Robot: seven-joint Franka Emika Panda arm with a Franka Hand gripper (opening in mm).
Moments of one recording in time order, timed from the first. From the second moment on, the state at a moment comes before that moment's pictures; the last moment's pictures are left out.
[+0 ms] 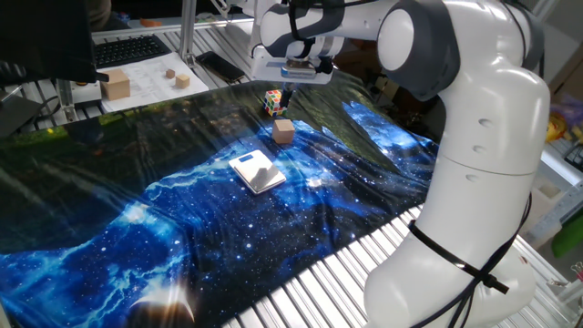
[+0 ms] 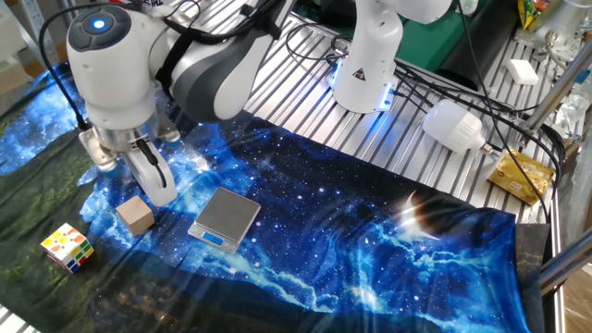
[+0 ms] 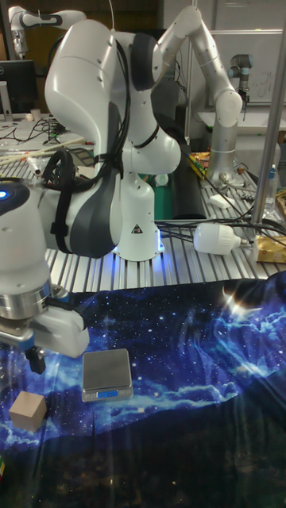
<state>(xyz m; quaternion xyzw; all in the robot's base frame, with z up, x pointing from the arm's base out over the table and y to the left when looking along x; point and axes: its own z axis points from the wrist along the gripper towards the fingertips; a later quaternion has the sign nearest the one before) 0.621 -0.170 0.192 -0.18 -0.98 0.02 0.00</state>
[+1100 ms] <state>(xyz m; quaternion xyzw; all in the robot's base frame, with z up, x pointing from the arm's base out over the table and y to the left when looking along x) 0.633 -0.186 0.147 -0.16 -0.99 0.02 -0.01</state>
